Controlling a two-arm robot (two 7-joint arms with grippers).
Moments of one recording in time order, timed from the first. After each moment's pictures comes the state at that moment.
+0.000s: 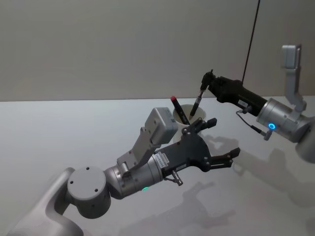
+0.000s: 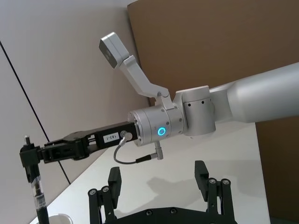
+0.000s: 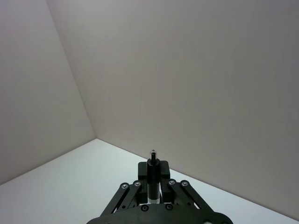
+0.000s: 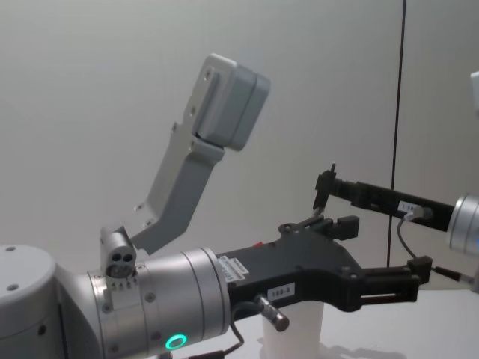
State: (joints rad) left arm -0.30 0.22 0.46 -1.39 -0.21 -0.14 -0.69; right arm 0.71 0.13 -0.22 -0.67 0.49 -0.12 0.91
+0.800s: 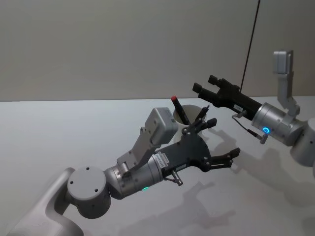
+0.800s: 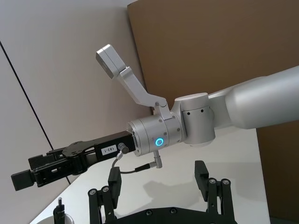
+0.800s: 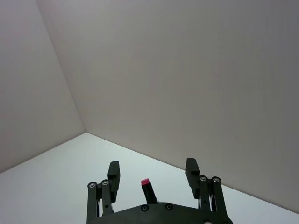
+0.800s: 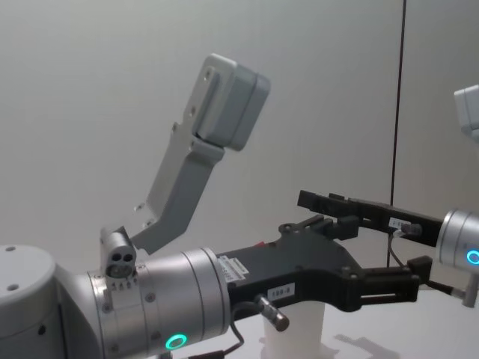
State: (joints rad) left arm -0.30 0.22 0.46 -1.39 -0.21 -0.14 -0.69; right arm 0.73 0.11 -0.25 -0.60 0.47 -0.17 0.86
